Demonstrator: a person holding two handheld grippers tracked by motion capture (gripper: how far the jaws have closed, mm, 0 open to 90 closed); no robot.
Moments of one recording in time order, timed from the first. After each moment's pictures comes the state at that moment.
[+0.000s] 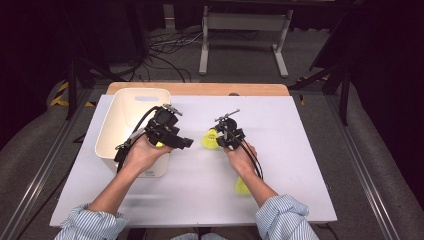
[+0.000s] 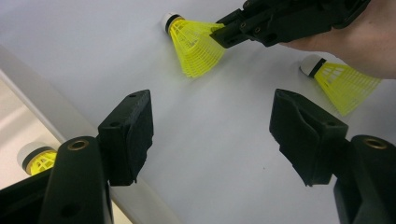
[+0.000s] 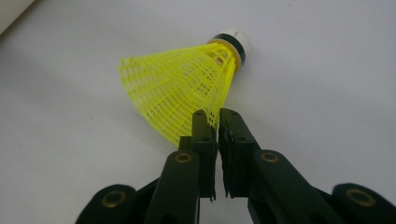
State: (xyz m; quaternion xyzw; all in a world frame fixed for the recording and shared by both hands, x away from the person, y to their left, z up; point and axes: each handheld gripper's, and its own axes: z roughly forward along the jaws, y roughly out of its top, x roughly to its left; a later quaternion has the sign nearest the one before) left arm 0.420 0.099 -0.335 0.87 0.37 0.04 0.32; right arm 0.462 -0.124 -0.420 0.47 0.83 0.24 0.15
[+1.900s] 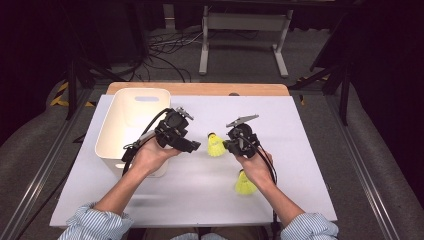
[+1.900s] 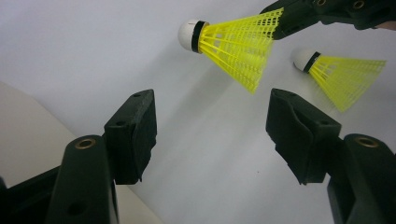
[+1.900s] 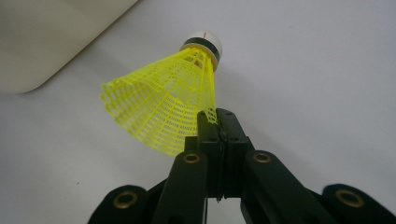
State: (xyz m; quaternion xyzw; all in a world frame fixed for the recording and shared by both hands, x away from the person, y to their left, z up) left arm 0.412 0.073 -0.333 0.89 0.34 0.06 0.29; right arm 0.408 -0.152 -0.376 0.42 0.84 0.30 0.14
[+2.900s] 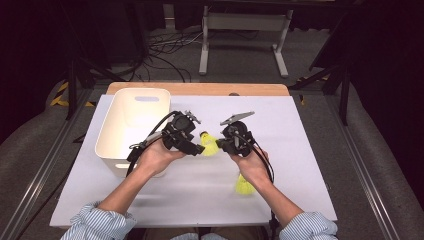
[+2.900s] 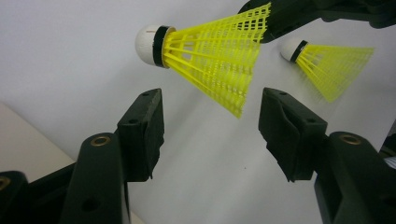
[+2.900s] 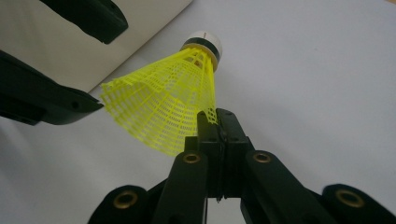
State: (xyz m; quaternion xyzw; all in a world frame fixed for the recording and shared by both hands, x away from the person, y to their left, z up) left arm 0.410 0.058 -0.336 0.91 0.32 0.04 0.27; right arm 0.402 -0.135 -0.358 0.40 0.85 0.32 0.13
